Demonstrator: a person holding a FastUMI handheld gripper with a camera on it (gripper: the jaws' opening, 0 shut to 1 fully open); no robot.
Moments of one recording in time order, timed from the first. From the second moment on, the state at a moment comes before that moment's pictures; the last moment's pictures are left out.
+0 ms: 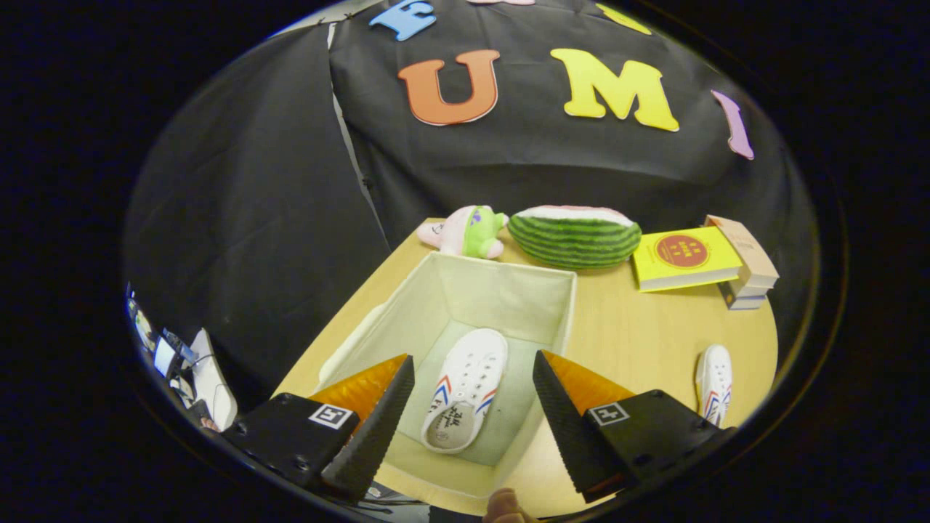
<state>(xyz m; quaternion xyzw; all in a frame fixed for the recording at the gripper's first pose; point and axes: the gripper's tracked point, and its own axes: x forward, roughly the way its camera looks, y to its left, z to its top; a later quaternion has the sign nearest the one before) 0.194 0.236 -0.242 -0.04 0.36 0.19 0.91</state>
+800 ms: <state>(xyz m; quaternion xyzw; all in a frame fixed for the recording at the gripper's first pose) 0.203 -0.061 -0.276 -0.01 0.45 0.04 0.89</state>
